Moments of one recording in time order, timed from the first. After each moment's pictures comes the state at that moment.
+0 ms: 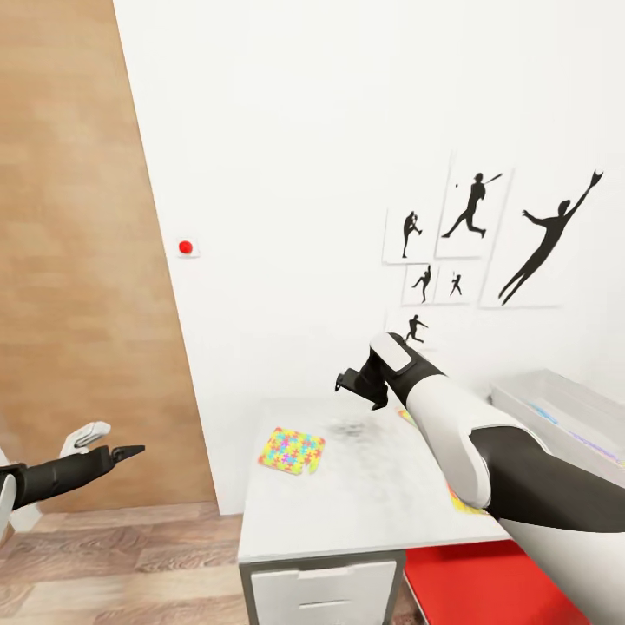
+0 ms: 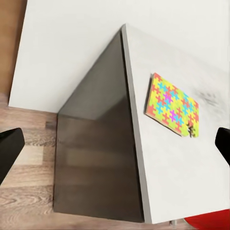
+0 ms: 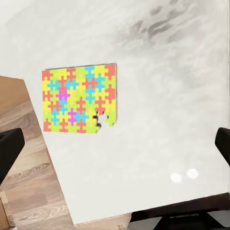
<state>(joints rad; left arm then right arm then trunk) -0.47 0.34 0.51 -1.13 0.01 0.94 -0.83 -1.29 0.17 0.01 -0.26 -0.89 0.84 -0.67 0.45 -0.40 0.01</state>
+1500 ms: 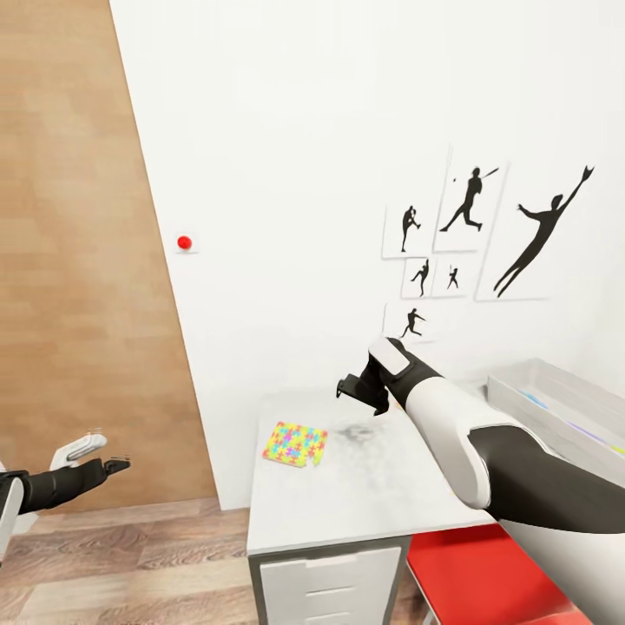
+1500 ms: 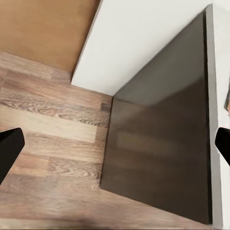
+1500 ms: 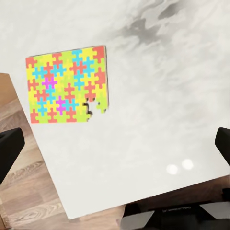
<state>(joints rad) -0.49 0.34 0.51 -1.07 0.01 0.95 -0.54 -1.29 0.17 0.03 -0.22 -0.88 0.82 -0.66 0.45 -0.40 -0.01</state>
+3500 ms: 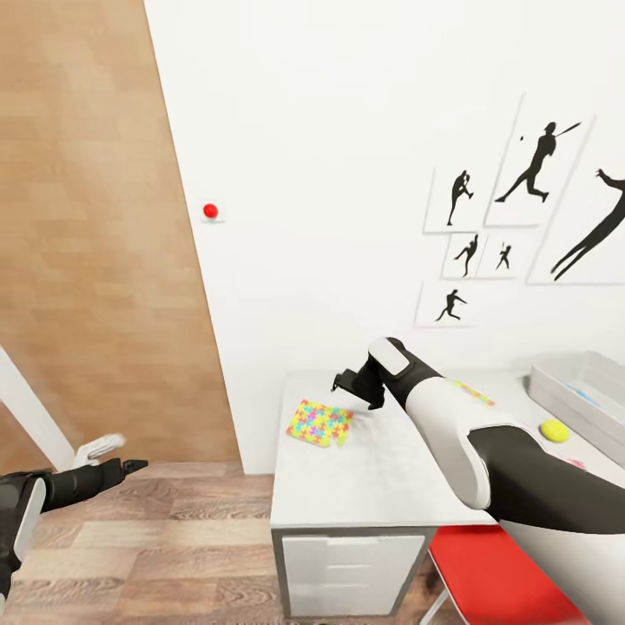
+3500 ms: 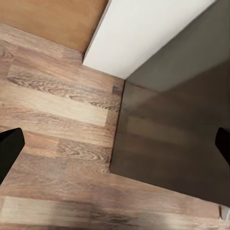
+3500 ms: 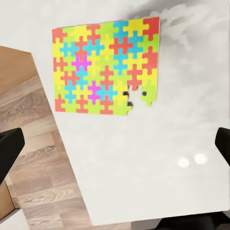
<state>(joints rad) -0.49 0.31 0.45 -1.04 0.02 0.88 -0.56 -1.28 0.17 0.04 -0.23 -0.88 0.77 -0.58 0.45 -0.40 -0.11</state>
